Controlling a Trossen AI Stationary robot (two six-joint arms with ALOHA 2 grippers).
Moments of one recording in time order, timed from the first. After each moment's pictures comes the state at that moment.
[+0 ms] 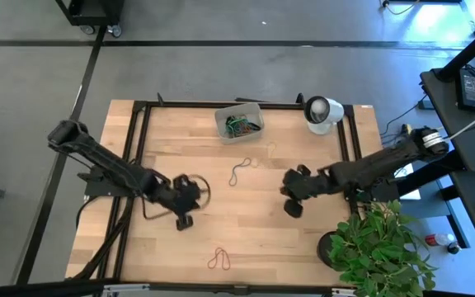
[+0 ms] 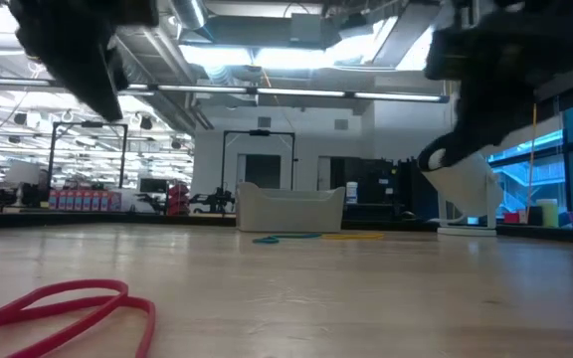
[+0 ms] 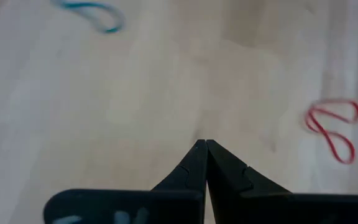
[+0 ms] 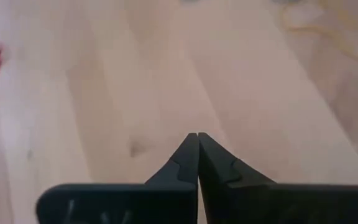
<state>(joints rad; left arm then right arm) -0.44 1.26 0.80 -0.54 -0.24 -0.71 0.27 1.29 0.71 -0.37 0.23 0.65</state>
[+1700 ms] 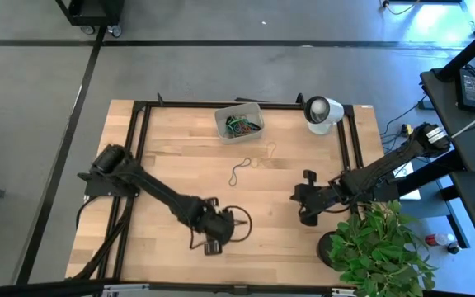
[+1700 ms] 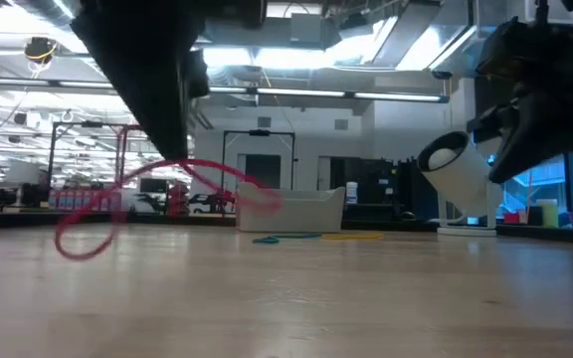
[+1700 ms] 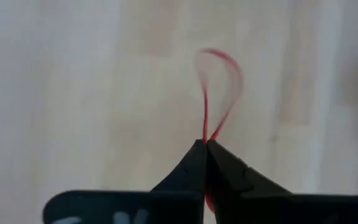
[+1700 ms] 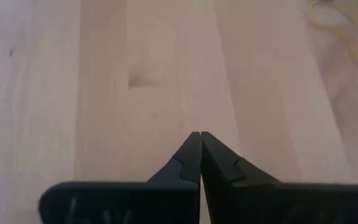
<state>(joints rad) -0.48 1.89 1.39 -0.71 -0.11 -0.62 0.48 1.18 0.55 -0.35 0.37 0.46</state>
